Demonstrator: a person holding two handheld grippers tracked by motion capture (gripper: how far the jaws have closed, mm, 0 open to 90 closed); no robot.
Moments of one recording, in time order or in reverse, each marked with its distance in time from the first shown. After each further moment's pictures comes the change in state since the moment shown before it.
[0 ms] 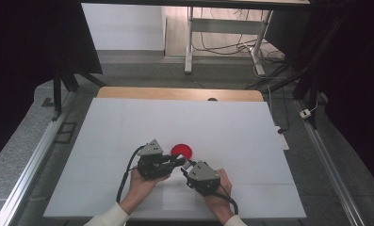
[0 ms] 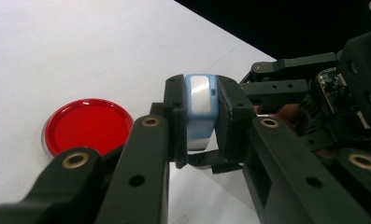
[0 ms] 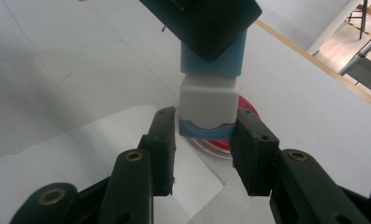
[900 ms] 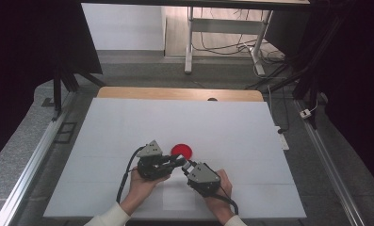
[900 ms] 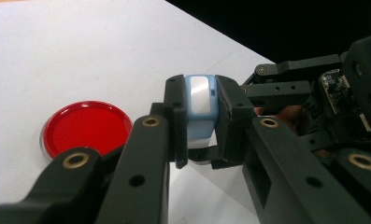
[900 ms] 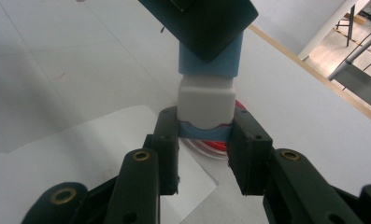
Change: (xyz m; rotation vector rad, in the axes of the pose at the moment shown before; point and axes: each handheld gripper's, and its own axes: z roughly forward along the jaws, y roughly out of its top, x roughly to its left) left arm -0.001 -0.002 -0.001 -0.026 0.000 -0.002; right arm 0.002 0.000 -0.003 -0.004 -0.020 -0.032
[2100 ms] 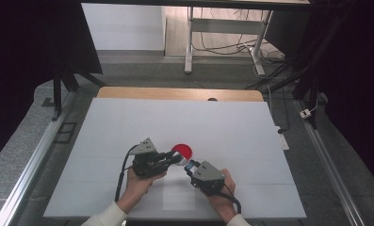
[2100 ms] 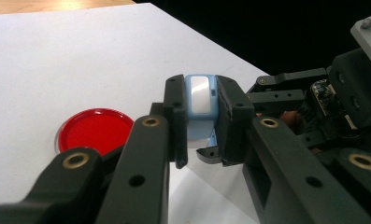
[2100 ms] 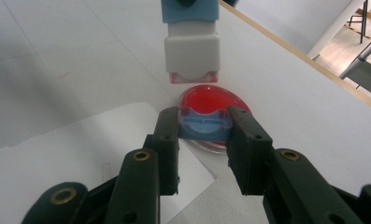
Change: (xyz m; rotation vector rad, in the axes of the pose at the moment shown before) left arm 0.009 0.001 -0.012 -0.050 0.002 -0.029; right arm -0.010 -0.008 -0.004 -0.011 0.034 0.040
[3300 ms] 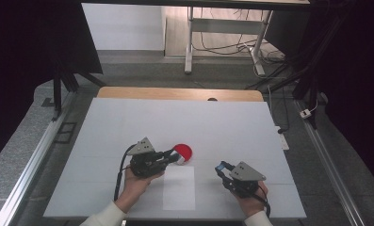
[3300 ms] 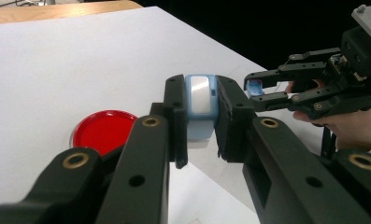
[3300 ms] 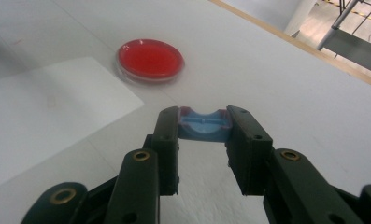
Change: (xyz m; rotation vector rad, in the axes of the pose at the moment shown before) left arm 0.000 0.001 -0.005 -0.002 0.028 0.026; right arm -0.056 -0.048 -0.060 0.015 -0.057 0.119
